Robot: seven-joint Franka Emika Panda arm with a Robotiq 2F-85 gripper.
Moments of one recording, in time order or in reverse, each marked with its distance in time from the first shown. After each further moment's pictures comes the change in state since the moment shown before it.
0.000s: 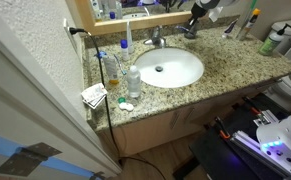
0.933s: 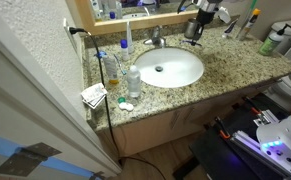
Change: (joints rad) arm 0.086 -0.153 -0.046 -0.145 0.123 -0.297 -0.212
